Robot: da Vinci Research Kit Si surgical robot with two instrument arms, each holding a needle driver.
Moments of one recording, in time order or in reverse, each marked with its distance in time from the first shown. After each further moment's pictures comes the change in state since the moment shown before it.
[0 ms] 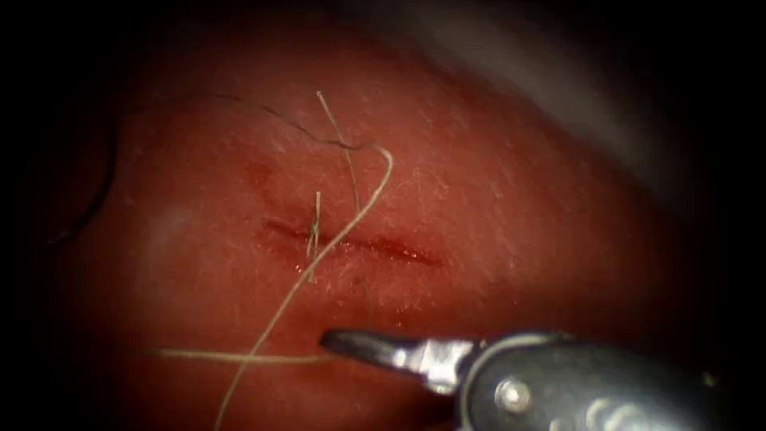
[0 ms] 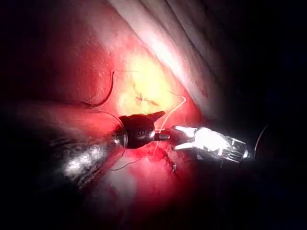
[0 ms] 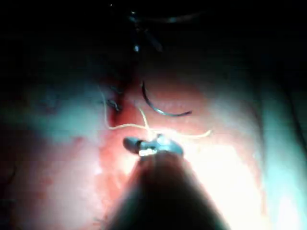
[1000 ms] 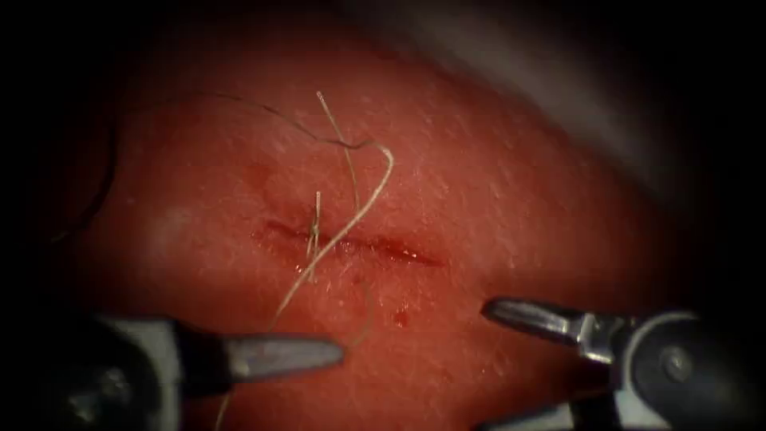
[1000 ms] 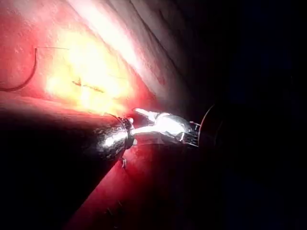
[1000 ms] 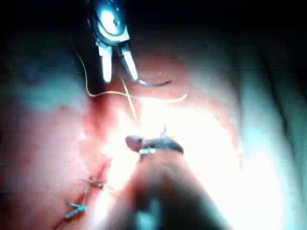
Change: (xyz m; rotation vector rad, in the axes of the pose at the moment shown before) right arm -0.003 0.003 -0.006 -0.106 -0.014 -0.014; left arm 0.001 0.005 0.015 0.071 -0.347 0.029
